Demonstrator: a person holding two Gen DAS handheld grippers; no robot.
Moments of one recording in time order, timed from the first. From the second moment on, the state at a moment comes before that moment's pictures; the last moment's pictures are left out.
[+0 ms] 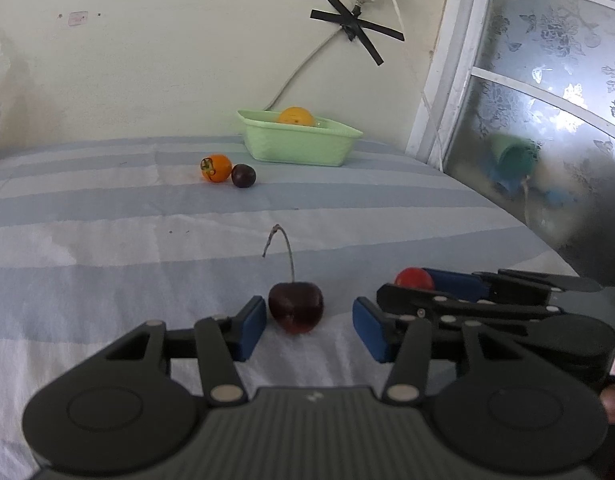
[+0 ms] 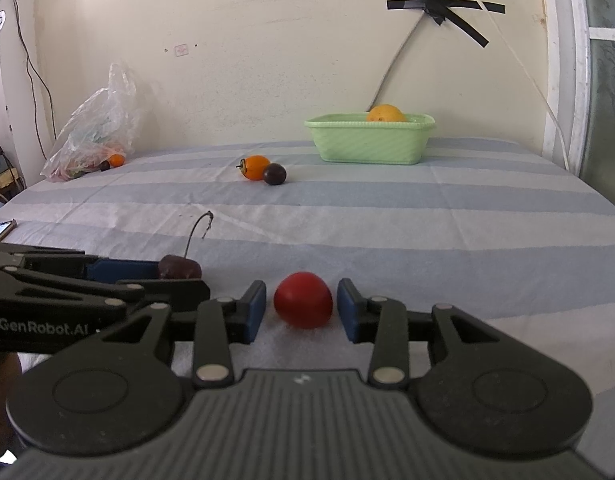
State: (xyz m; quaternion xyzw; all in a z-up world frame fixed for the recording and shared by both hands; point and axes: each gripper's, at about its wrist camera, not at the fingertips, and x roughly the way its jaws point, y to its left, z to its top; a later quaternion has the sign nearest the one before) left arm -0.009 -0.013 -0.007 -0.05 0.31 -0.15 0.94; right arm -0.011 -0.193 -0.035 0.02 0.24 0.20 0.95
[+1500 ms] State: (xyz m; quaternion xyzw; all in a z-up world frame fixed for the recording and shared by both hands) left arm 0.235 -0.021 0.064 -0.13 0.30 -0.18 0.93; right arm 0.177 -0.231 0.039 0.04 0.17 0.19 0.97
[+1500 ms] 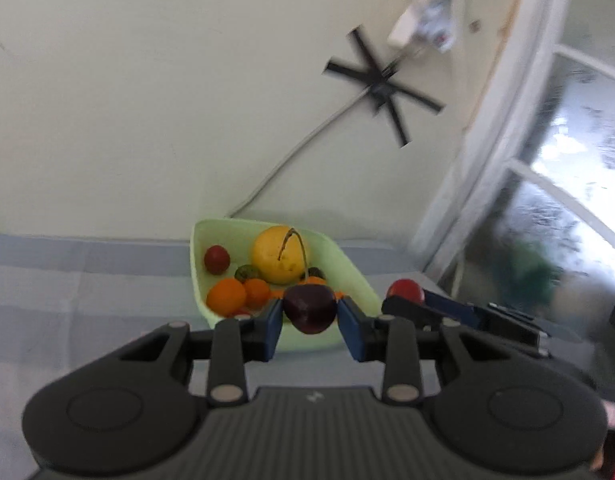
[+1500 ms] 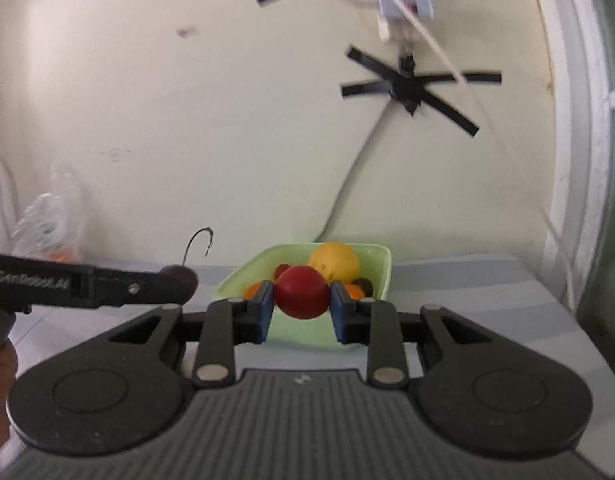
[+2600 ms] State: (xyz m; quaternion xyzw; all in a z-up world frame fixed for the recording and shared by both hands) left arm 0.210 0.079 0.007 -0.24 0.39 -0.20 0.87; right arm 0.157 -0.129 0.001 -0.04 0.26 0.33 0.90
